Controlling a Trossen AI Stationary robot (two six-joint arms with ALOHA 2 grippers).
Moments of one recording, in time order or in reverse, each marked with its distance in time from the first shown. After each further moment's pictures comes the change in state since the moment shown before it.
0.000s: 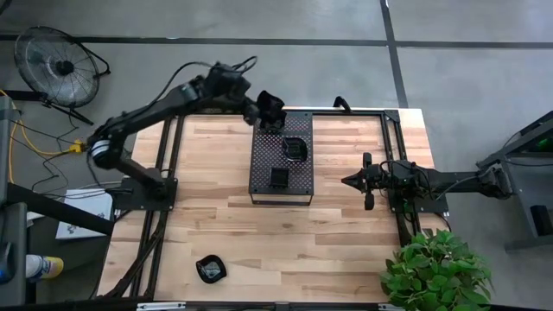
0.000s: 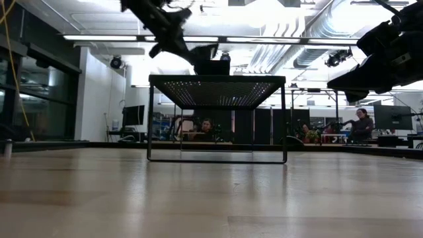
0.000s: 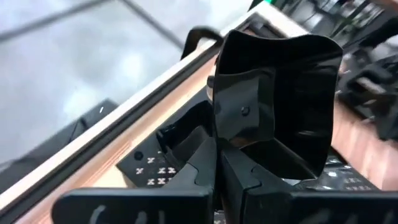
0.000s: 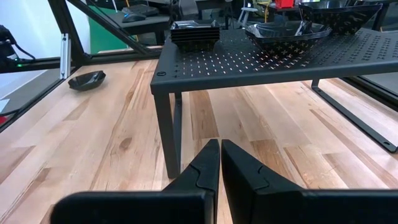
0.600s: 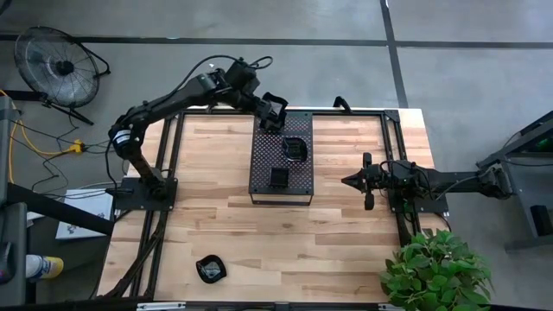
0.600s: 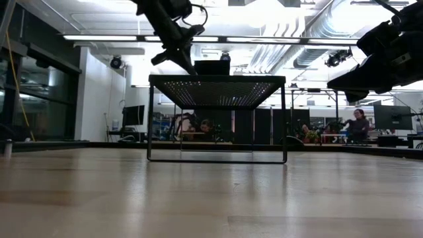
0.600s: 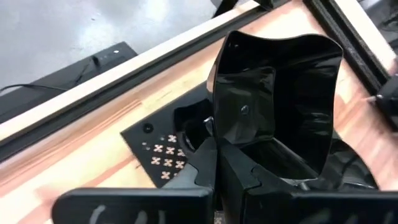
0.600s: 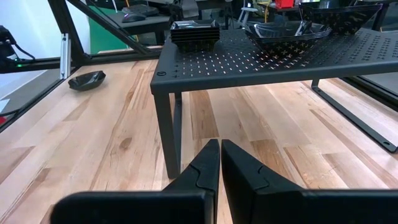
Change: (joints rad) left arm 0.003 0.221 0.246 -0.263 -0.049 -0.191; right arm 0.000 0.000 0.000 0.000 0.000 0.000
